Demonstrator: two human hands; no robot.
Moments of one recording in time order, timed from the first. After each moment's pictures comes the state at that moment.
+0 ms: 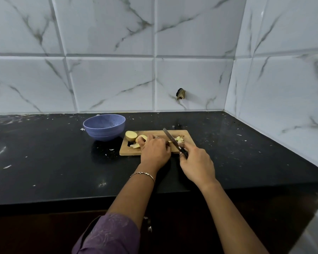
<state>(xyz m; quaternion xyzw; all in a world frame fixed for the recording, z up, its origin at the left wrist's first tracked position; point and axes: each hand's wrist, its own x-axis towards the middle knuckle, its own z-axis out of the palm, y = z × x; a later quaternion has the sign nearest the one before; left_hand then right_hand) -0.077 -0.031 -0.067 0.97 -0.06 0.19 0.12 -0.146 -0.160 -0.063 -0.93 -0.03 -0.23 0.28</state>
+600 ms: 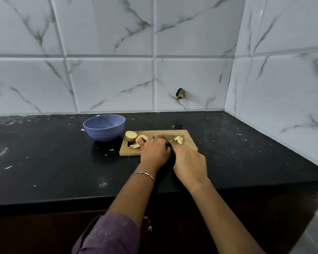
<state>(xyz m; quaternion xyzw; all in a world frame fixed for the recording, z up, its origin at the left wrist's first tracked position) -0.079 -0.032 -0.066 0.97 -0.06 0.19 0.12 -0.144 -0.141 -0.064 -0.96 -0.07 -0.24 0.13</state>
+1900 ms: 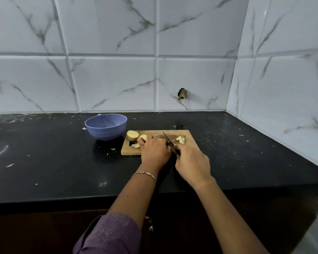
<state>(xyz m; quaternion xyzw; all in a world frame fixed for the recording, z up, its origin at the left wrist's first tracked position) -0.077 -0.030 -0.067 0.97 -0.03 0.19 0.11 -0.139 -0.144 -0.064 -0.95 -0.05 -0.24 0.18</state>
